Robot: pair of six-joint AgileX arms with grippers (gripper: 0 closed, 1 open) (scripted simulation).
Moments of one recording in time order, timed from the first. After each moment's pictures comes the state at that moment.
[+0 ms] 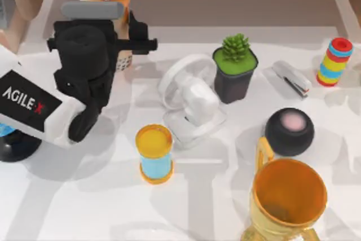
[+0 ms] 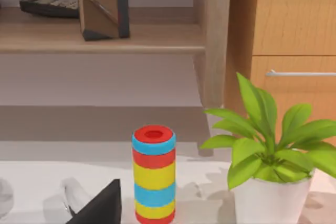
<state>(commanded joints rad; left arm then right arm) -0.43 2.01 0.85 1.06 -0.34 -0.04 0.00 0.00 0.00 0.00 0.00 0.00</state>
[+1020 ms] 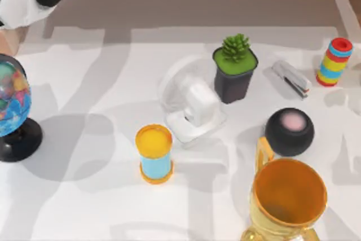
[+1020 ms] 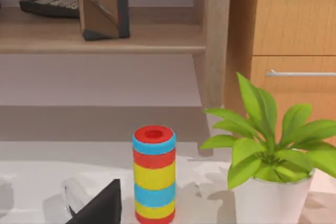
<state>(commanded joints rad) -0.35 1.82 1.39 0.31 -0.31 -0.04 0.00 0.00 0.00 0.00 0.00 0.00</state>
